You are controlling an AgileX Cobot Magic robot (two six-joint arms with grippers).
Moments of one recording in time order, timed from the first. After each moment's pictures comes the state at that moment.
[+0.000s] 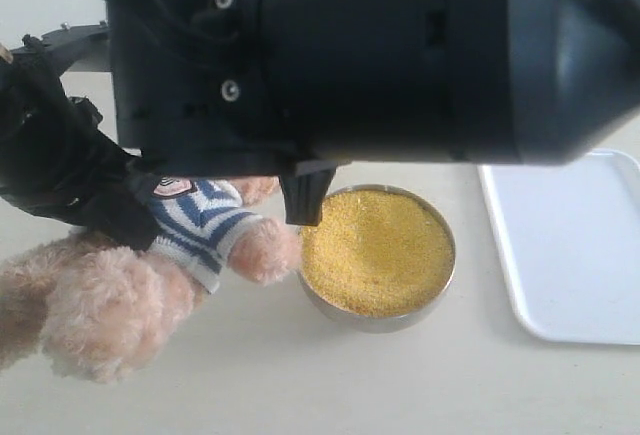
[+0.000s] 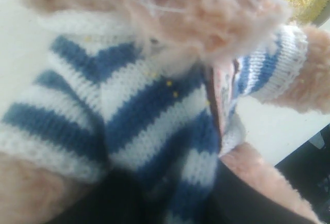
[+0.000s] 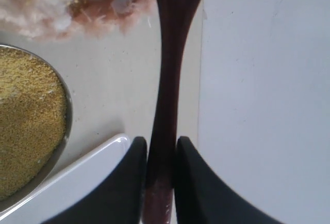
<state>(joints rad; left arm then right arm) -0.36 1.42 -0.98 -0.37 1.06 0.21 1.18 1.76 -1.38 -0.98 1.22 0.09</state>
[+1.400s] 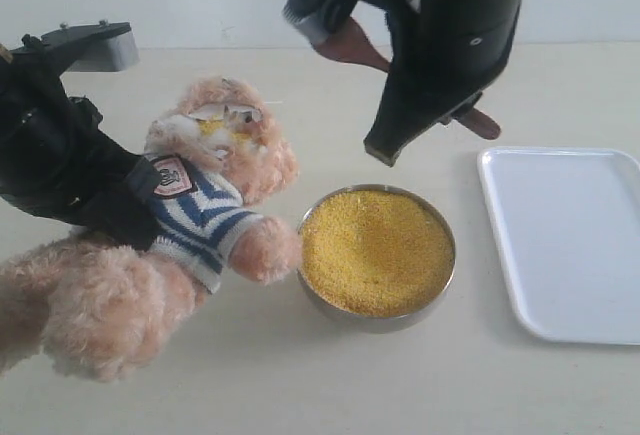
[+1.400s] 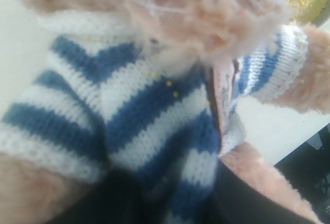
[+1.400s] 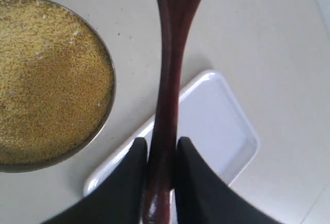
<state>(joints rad) -0.36 1.42 -0.98 -0.37 1.06 0.21 0.83 1.61 -1.38 -0.48 1.22 0.06</state>
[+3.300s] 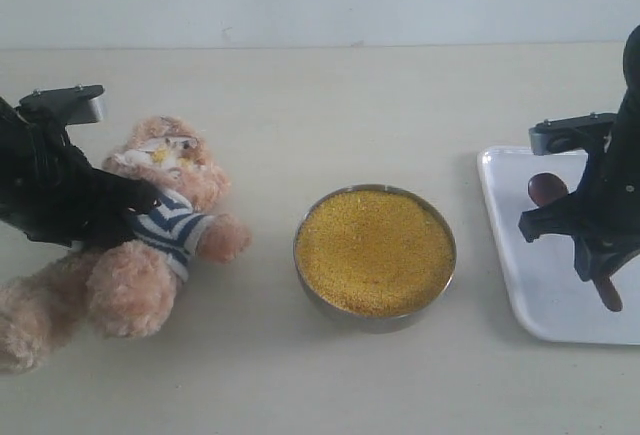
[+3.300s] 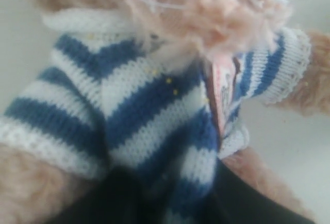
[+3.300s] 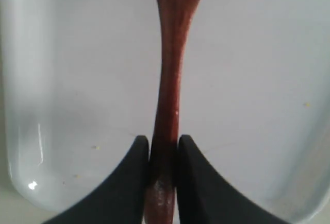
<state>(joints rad) -0.19 1.62 -0.85 -0.35 0.72 0.17 0.15 1.78 -0.94 -0.06 0.86 0.04</state>
